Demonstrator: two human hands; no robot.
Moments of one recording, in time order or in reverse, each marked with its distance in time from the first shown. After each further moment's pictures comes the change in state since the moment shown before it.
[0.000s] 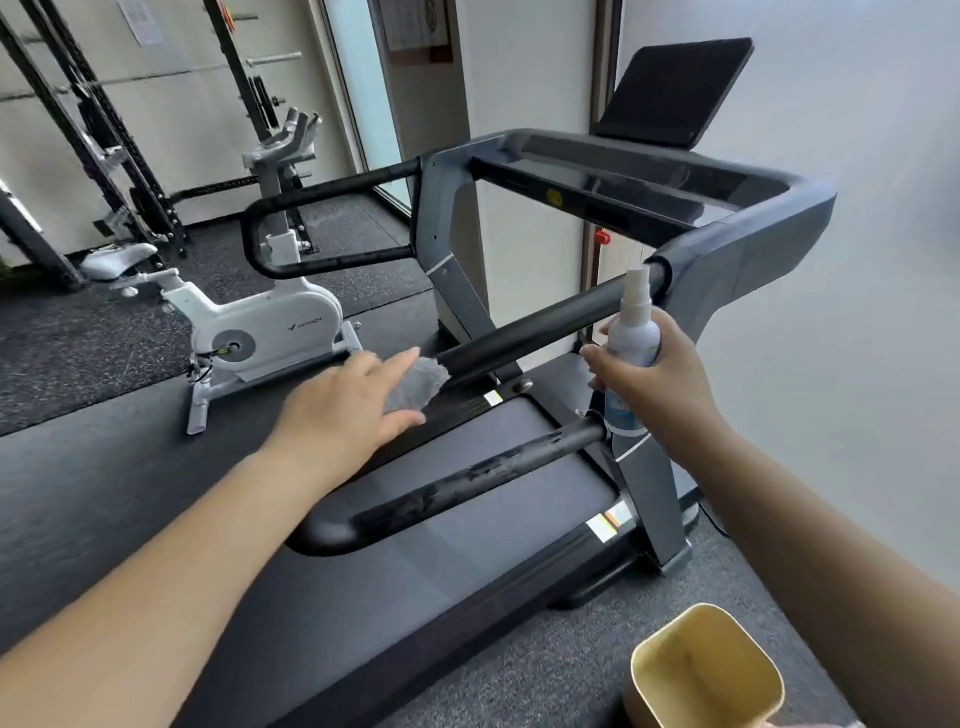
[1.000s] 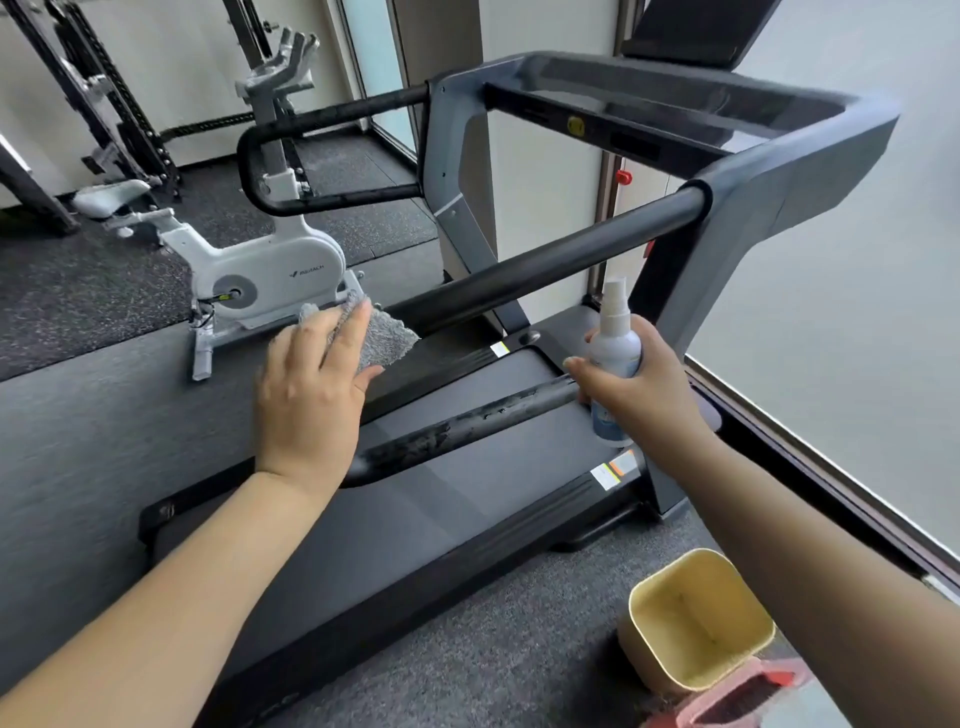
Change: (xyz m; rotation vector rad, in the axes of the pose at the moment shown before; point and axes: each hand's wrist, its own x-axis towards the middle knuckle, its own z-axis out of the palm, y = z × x) left_hand -0.052 -0.021 0.062 0.046 0.659 0.007; right_hand -0.041 0.047 0.032 -0.066 -0.102 0.071
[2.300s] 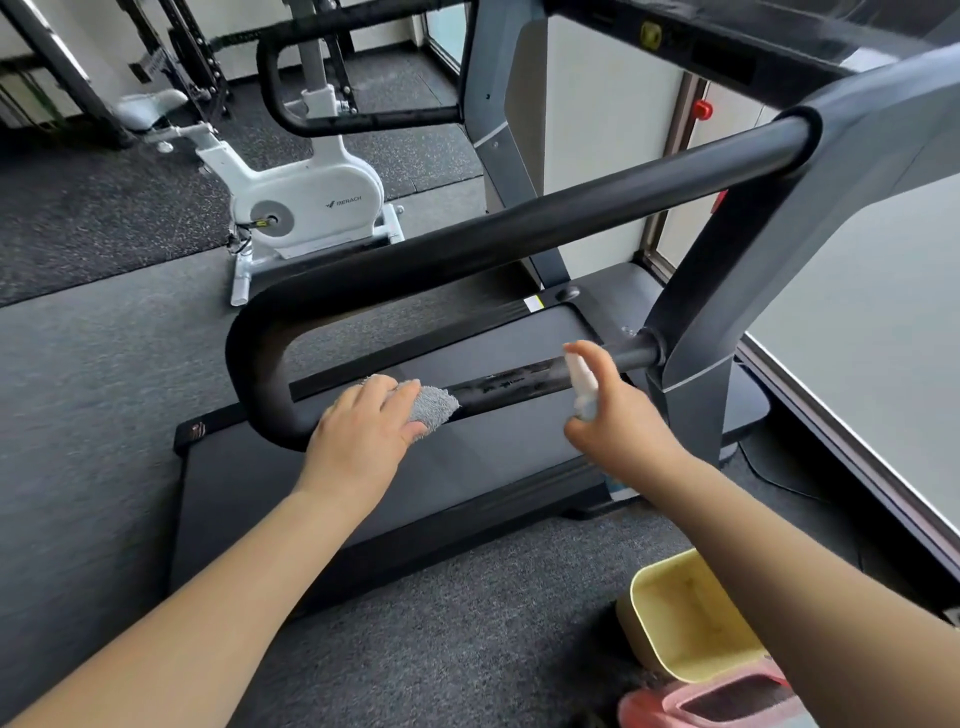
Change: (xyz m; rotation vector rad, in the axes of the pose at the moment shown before) left_hand -0.062 0.041 0.053 0.000 -0.778 -0.165; right_hand 0.032 0.091 0.024 -0.534 -0.392 0.115
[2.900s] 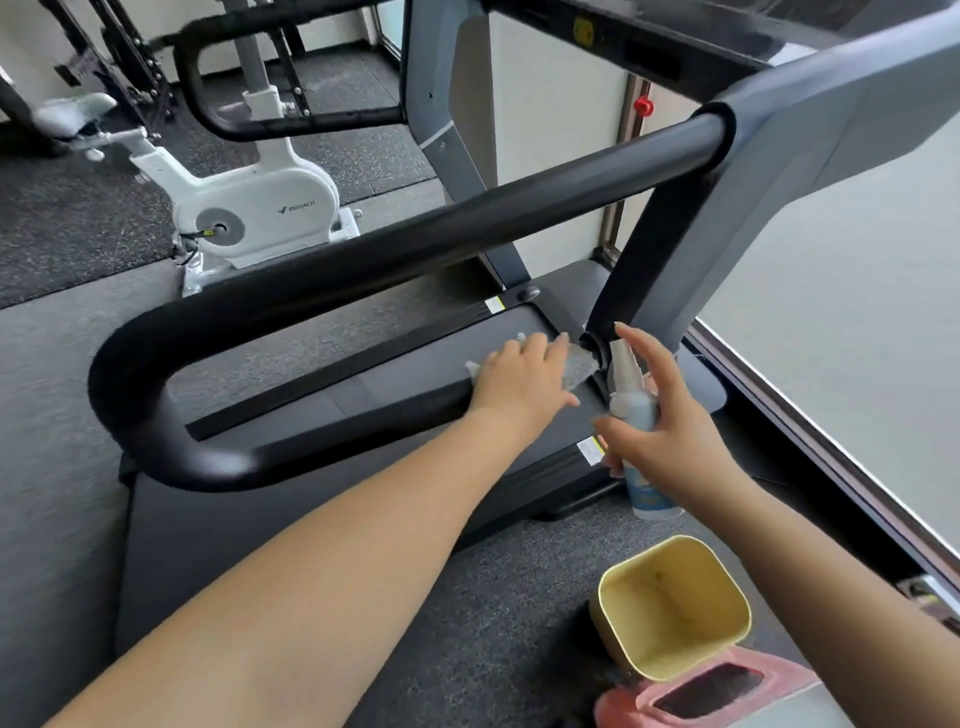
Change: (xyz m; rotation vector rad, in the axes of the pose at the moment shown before) left_hand 0.125 0.184 0.032 -0.033 -0.142 0.244; right_hand -0.027 0.052 -0.064 0.440 0.128 -0.016
